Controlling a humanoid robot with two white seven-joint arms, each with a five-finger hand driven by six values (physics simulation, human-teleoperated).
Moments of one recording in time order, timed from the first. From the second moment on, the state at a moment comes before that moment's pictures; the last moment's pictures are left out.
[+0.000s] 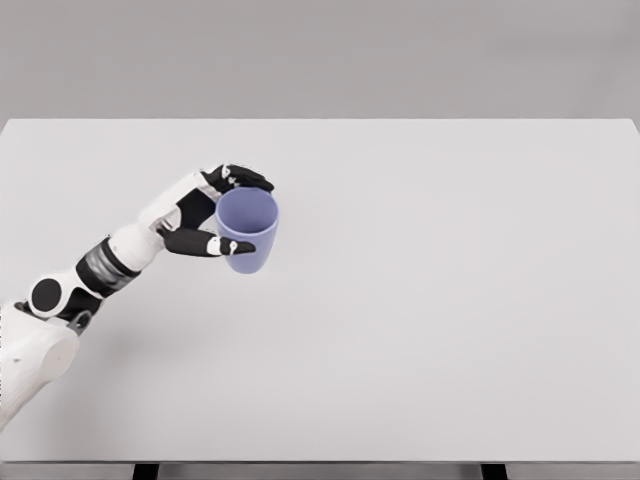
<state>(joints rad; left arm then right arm) -0.43 0.54 -0.68 -1.26 0.82 -0.61 -0.61 -0.02 0.00 -0.08 -0.01 0.07 -0.06 0.07</state>
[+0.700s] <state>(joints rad) -0.41 0.53 -0.69 -1.26 0.78 -0.61 -0.61 -0.02 0.00 -0.08 -0.01 0.07 -0.06 0.07</state>
